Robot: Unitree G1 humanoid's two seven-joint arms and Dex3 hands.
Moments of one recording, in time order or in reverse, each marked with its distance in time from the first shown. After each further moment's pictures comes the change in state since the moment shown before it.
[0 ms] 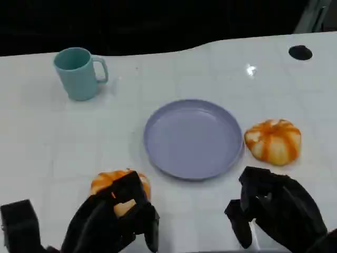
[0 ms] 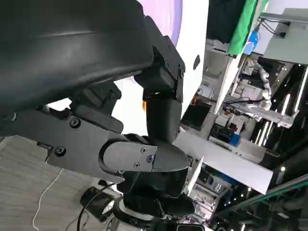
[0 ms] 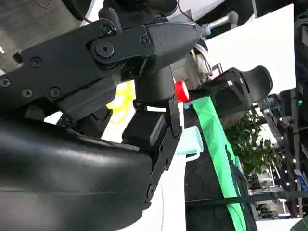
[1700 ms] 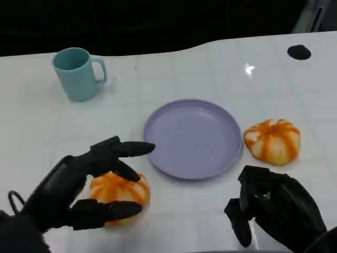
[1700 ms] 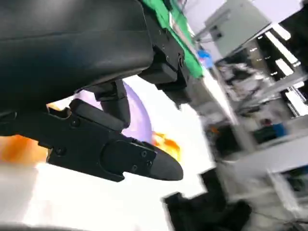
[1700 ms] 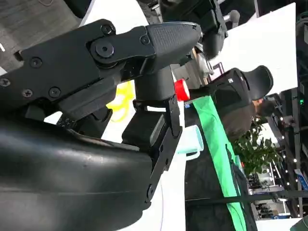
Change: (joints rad) left arm -0.090 0.207 0.087 -0.105 0.537 -0.447 0.067; right arm -0.009 -0.002 0.003 0.004 -0.005 -0.001 -0.002
